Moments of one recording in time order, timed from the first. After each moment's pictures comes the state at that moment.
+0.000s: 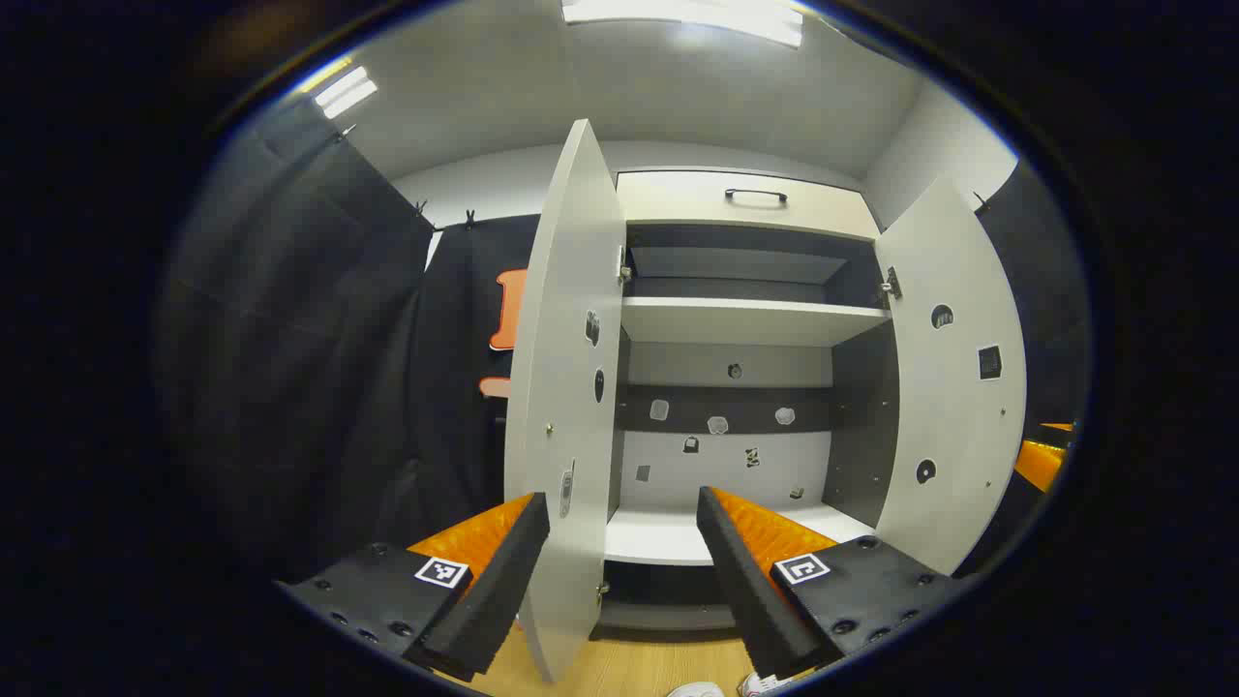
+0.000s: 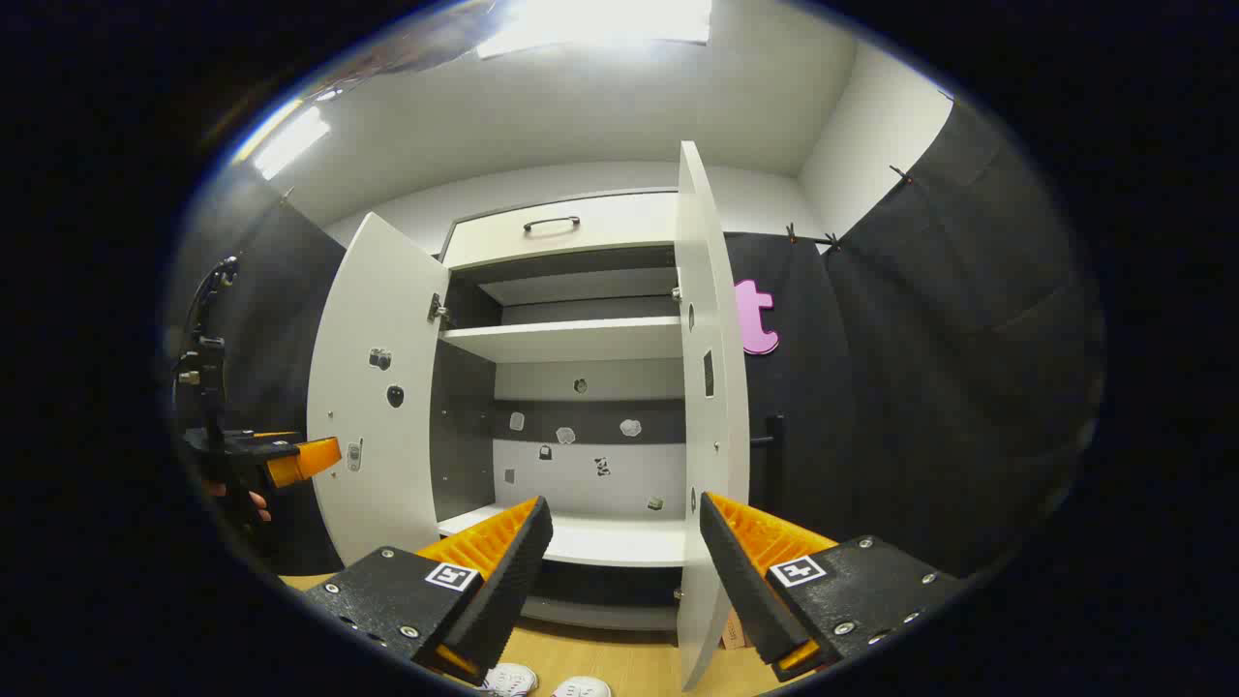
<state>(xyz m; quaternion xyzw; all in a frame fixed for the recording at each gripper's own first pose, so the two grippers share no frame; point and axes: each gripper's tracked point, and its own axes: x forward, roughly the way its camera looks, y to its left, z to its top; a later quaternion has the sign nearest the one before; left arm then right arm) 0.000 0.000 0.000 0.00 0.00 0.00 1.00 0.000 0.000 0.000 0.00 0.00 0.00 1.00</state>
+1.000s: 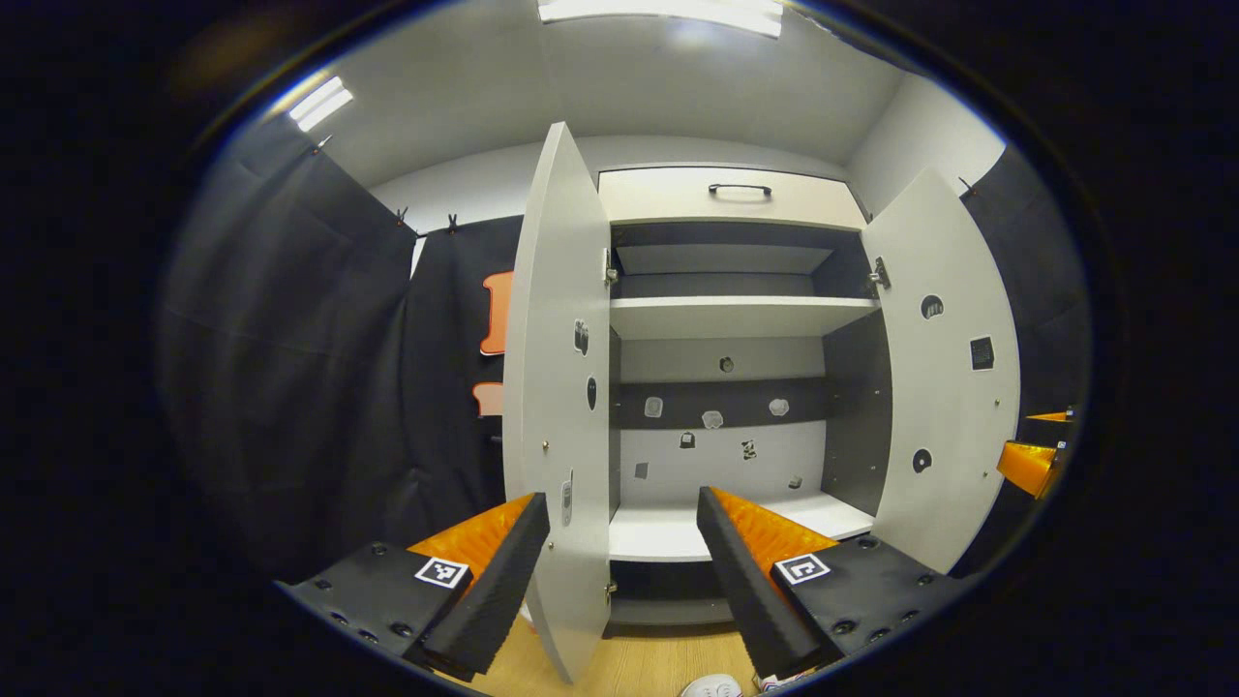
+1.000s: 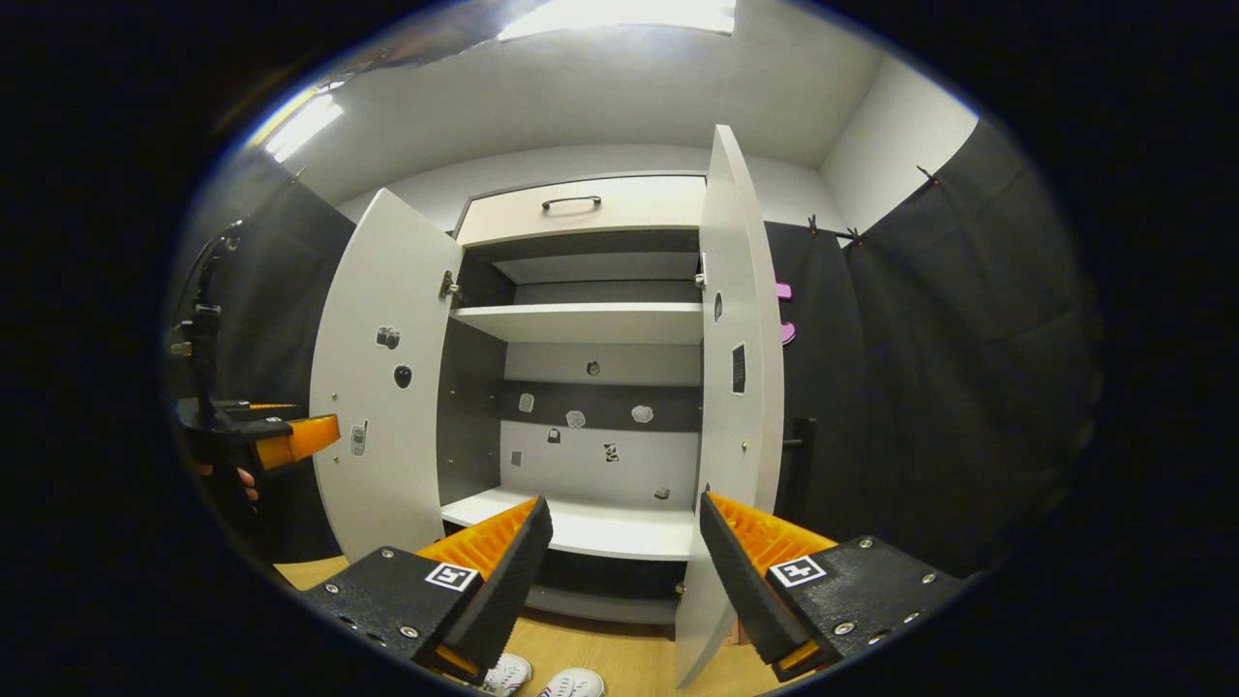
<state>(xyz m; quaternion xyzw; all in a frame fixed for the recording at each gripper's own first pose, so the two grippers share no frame) -0.001 -0.007 0.002 0.02 0.02 -0.02 1.00 0.009 0.020 -0.013 -0.02 0.05 0.02 1.00</state>
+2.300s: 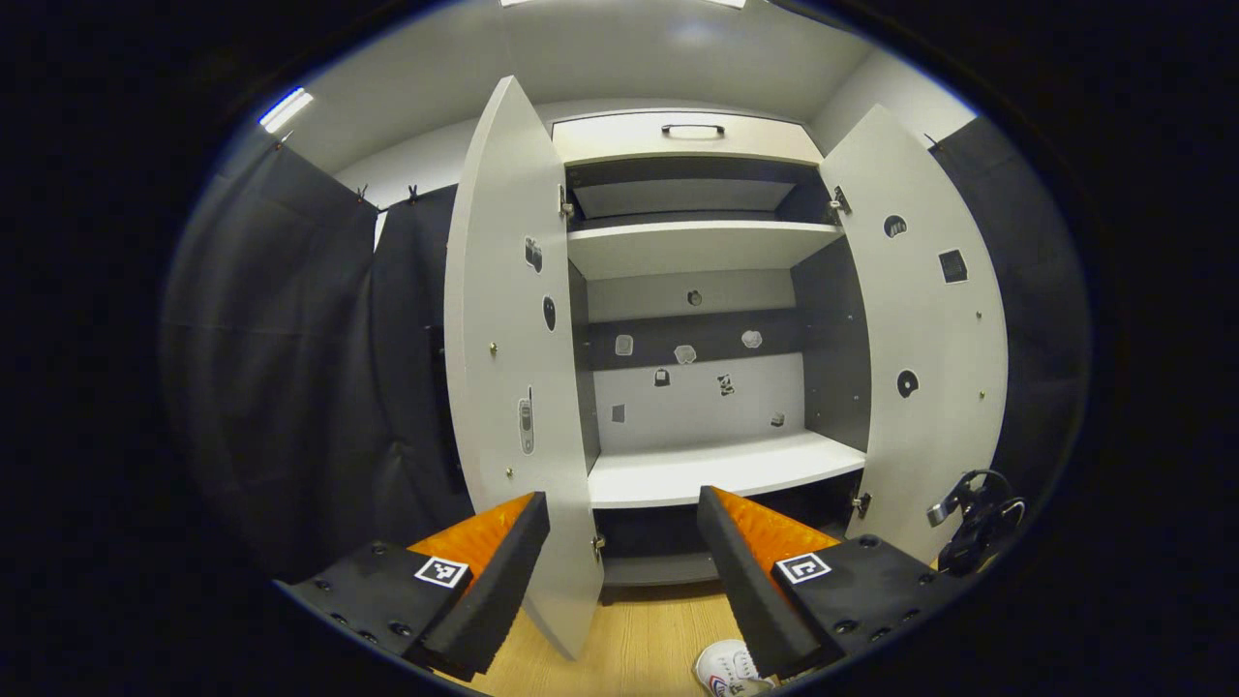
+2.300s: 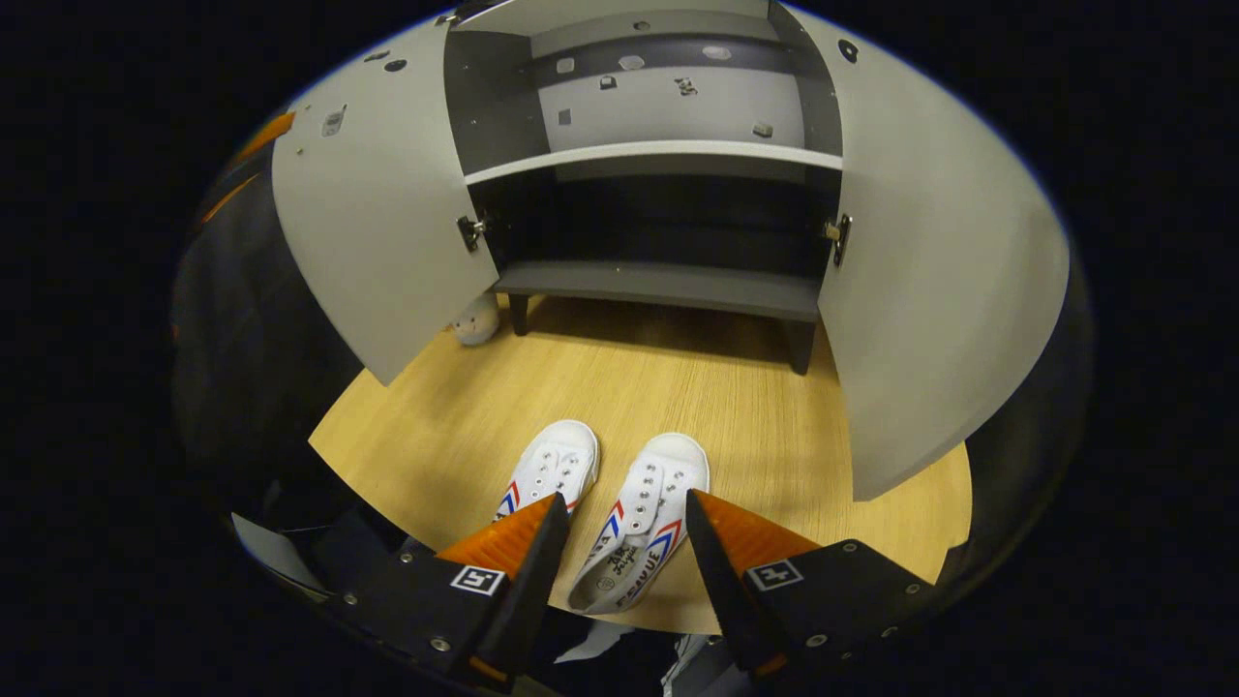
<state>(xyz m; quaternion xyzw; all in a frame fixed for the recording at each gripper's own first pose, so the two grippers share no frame) -0.012 -0.022 -0.069 0.06 0.09 -0.05 0.99 -0.078 0.079 -0.397 0.03 0.52 0.11 0.85</state>
